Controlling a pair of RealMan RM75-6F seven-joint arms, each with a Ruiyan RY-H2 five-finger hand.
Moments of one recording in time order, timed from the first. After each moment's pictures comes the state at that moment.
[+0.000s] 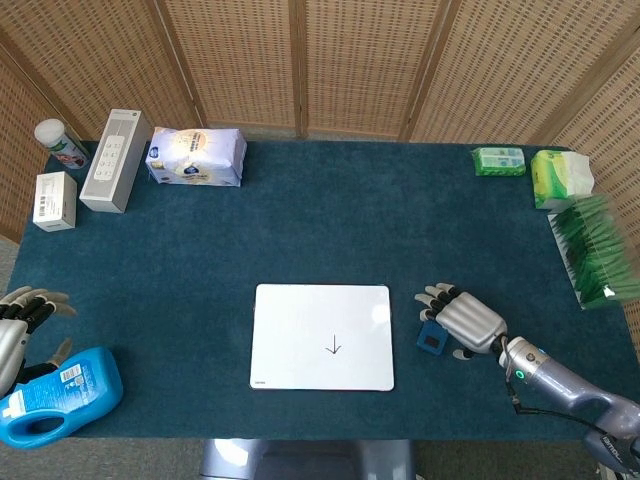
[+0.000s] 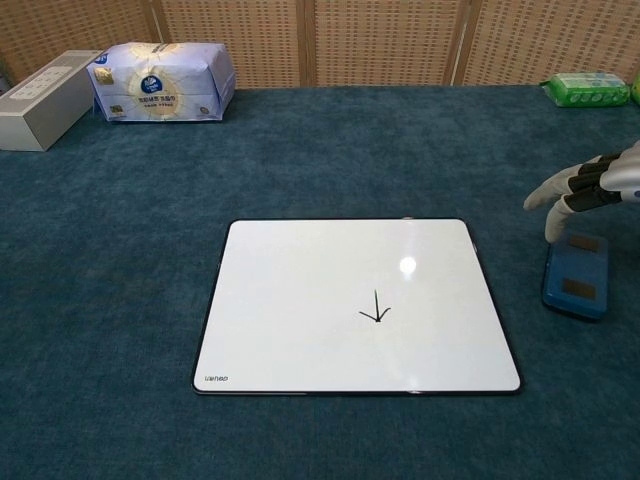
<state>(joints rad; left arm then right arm) -0.09 -0.89 -0.01 -1.91 1.51 1.43 -0.01 0.66 -1.12 -0.07 -1.46 -1.78 0.84 0.08</state>
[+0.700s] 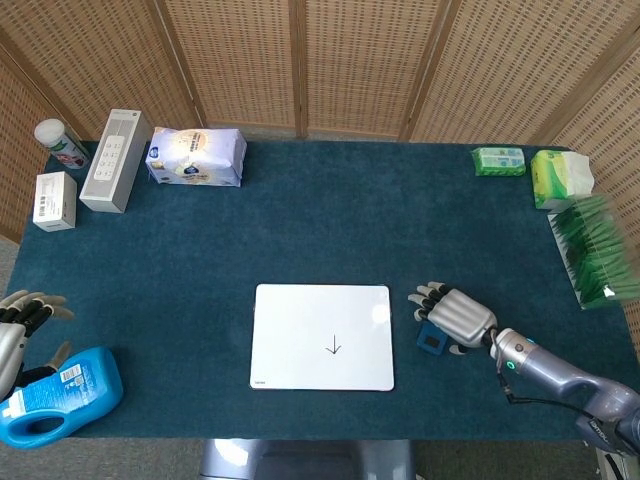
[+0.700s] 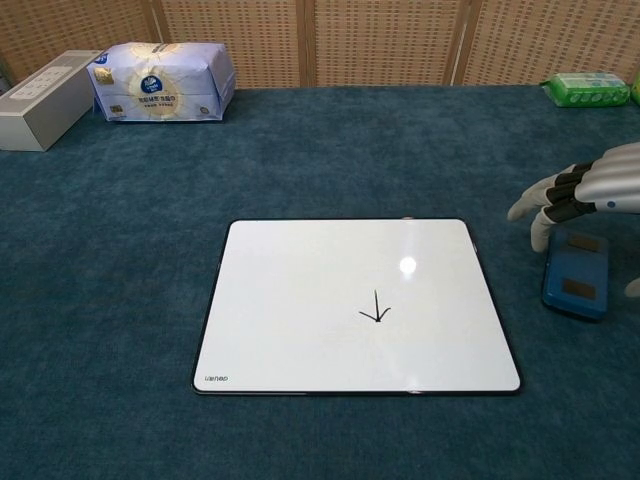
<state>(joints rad) -0.07 -0.90 0.00 -1.92 1.50 1.45 0.01 0.74 -1.17 -0.11 -1.36 -1.82 0.83 0.13</state>
